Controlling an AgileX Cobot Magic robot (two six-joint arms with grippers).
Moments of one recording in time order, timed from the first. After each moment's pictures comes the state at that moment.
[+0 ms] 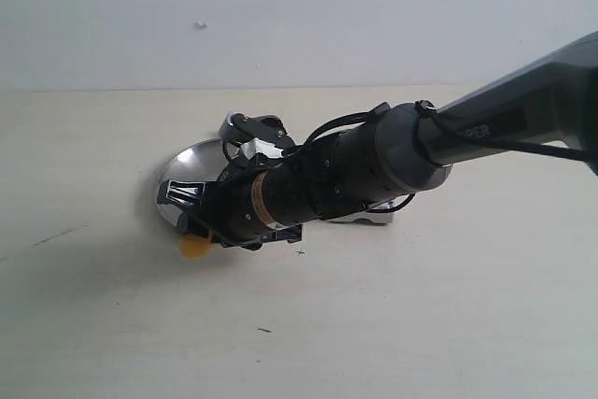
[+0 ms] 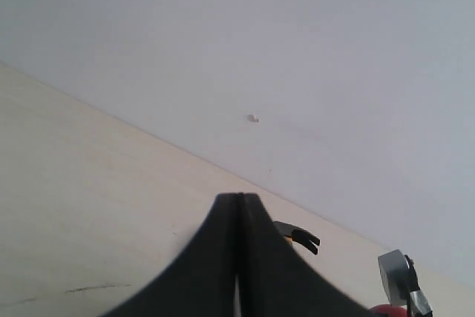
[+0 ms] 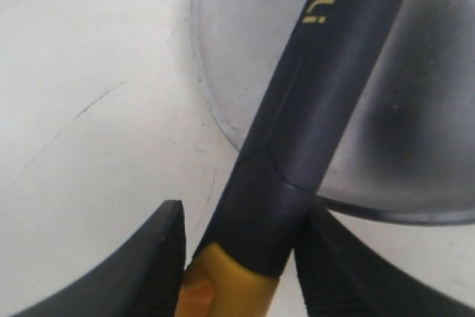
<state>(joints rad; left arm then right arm) 0.15 0.27 -0.12 -1.74 0.25 1.23 0.59 2.16 -1.26 -1.33 -0.26 2.12</state>
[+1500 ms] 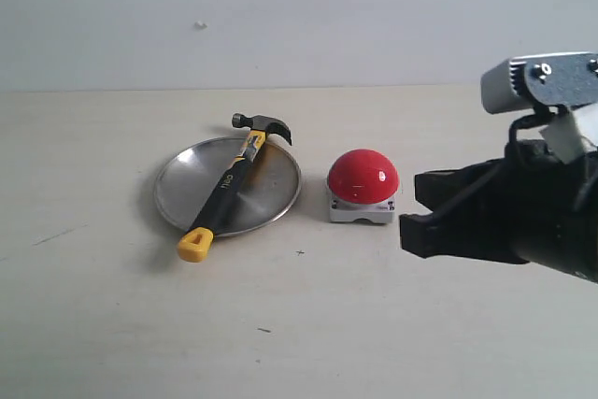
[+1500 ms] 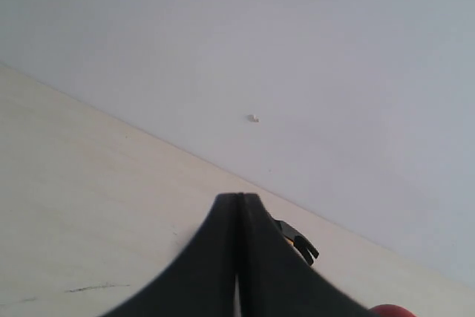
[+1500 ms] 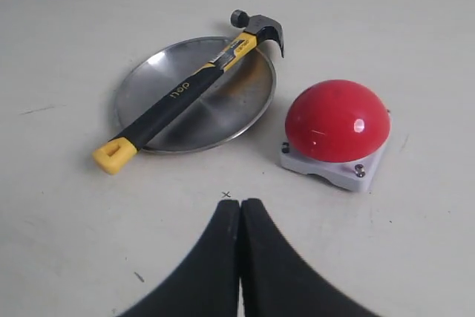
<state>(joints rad) 0.15 0.27 -0.12 -1.74 0.25 1.23 0.59 1.06 -0.45 -1.70 0.16 2.01</state>
